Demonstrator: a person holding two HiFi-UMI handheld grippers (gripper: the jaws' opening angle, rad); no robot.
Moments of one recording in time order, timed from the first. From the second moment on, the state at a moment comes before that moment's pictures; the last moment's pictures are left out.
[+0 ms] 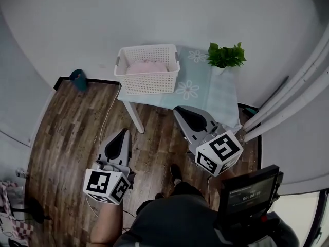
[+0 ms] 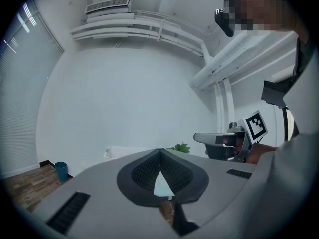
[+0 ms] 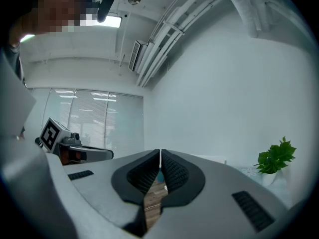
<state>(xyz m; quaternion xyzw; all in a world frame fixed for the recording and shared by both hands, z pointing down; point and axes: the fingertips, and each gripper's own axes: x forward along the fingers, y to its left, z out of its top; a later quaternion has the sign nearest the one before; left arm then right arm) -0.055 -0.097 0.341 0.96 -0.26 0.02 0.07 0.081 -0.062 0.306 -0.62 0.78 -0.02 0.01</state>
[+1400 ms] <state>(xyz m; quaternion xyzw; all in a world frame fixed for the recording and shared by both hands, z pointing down) 0.044 -0.323 0.336 0.96 -0.29 0.04 0.03 0.187 -0.290 0.323 -0.59 0.80 -0.03 0.00</state>
